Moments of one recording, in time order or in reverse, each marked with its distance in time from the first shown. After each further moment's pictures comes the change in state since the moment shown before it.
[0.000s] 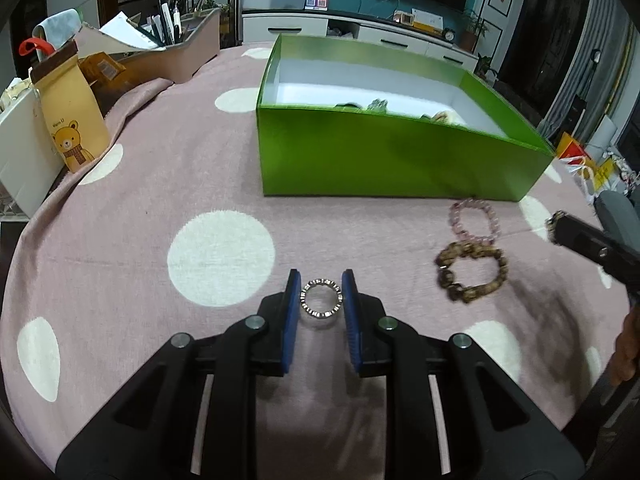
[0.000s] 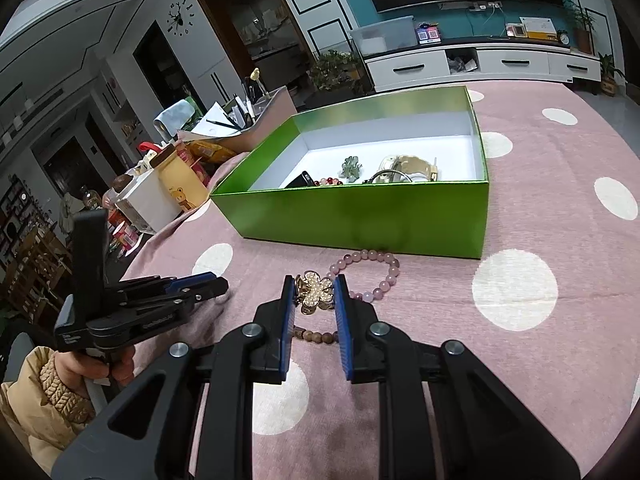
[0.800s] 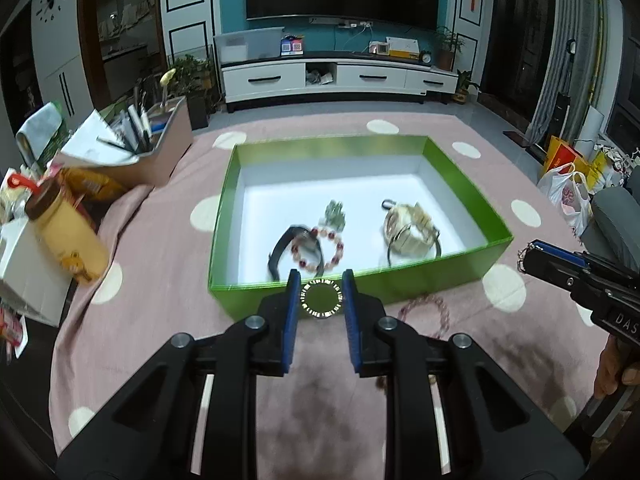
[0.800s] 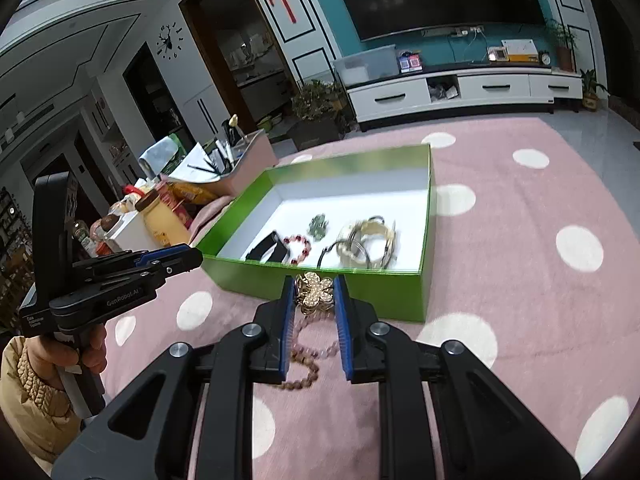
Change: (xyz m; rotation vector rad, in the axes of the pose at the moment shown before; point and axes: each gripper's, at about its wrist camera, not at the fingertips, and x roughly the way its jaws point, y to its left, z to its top) left arm -0.033 -0.051 0.080 0.126 -0.136 0.023; right arm -0.031 -0.019 0.043 0.000 -0.109 -0.071
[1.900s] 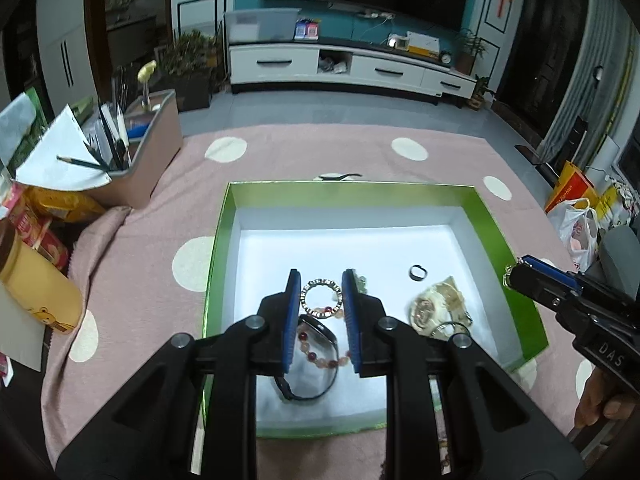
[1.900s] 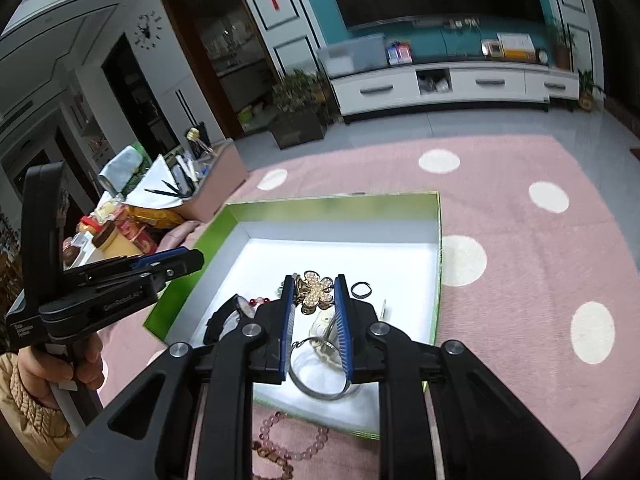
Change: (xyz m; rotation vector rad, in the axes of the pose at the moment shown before) left arm 0.084 0.033 0.082 -0.109 0.085 -0.018; right arm 0.087 -0.019 0.079 0.028 0.093 -0.067
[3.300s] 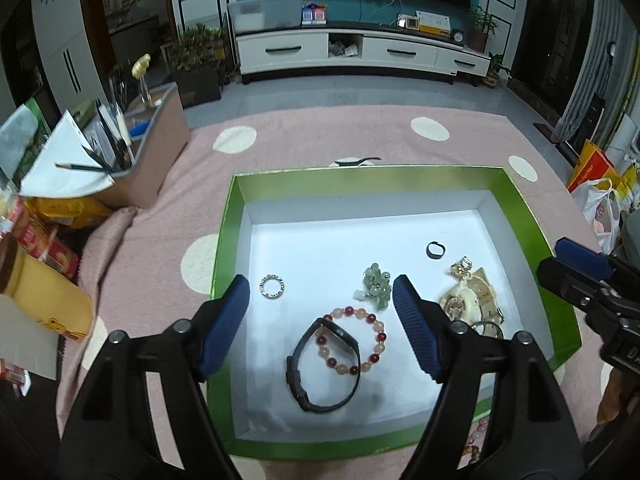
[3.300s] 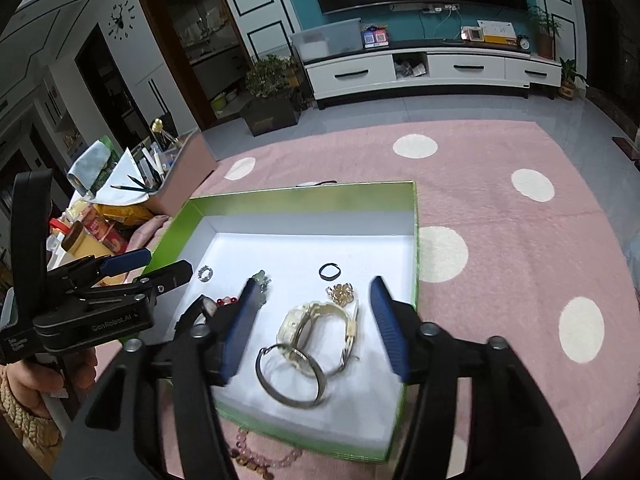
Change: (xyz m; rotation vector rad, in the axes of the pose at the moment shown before) left arm 0.014 -0.009 0.001 0.062 0.037 0.093; right arm -0.002 -0.009 0.001 0.026 0.022 -0.092
